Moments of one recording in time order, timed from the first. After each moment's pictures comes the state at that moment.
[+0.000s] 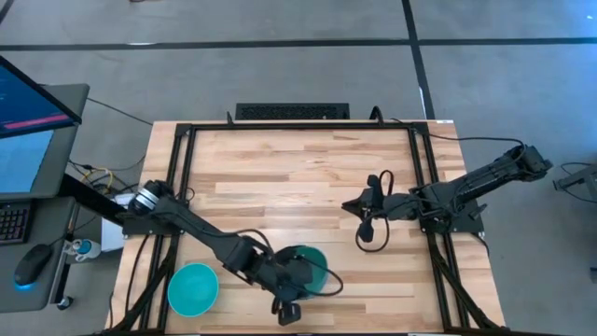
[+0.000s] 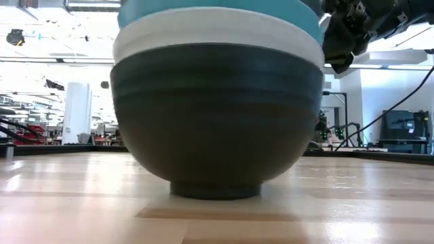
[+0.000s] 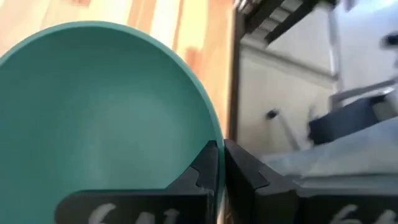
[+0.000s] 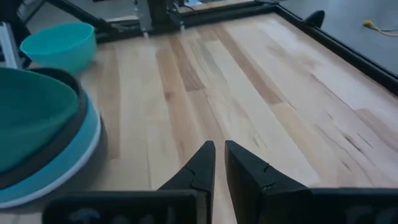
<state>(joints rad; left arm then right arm) -0.53 1.92 1.75 -0.64 -0.09 -0.72 0.31 1.05 0.54 0.00 0.44 0.28</state>
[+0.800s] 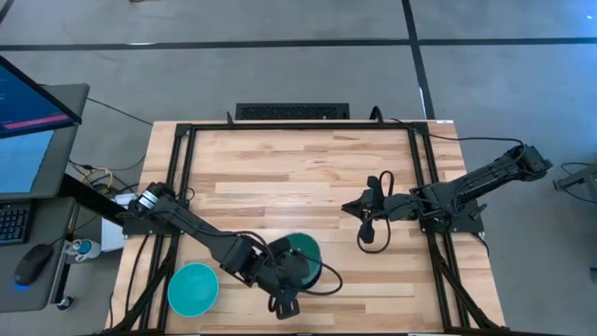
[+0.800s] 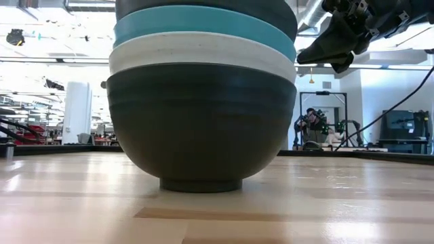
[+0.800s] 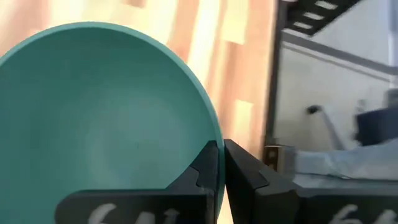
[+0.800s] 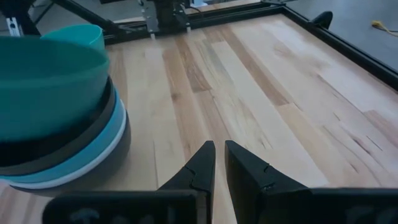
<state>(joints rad) -0.54 1.96 1.91 -0.91 -0.20 -0.72 0.32 1.05 0.54 0.01 0.43 0.28</state>
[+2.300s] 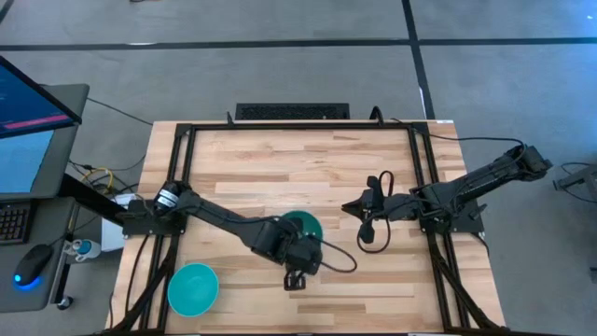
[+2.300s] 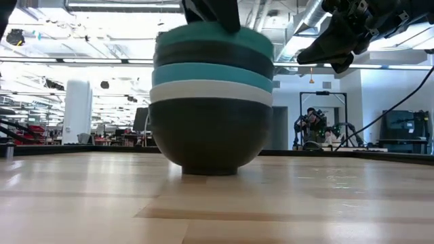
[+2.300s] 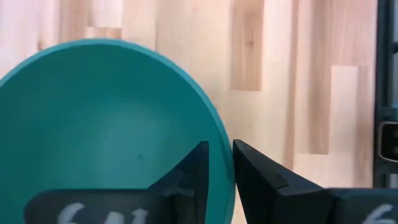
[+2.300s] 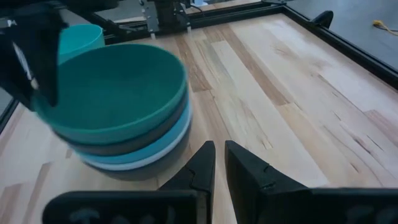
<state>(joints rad) -0.38 2.06 1.94 -1.05 -0.16 -0.41 0.32 1.05 0.54 0.01 0.42 0.28</state>
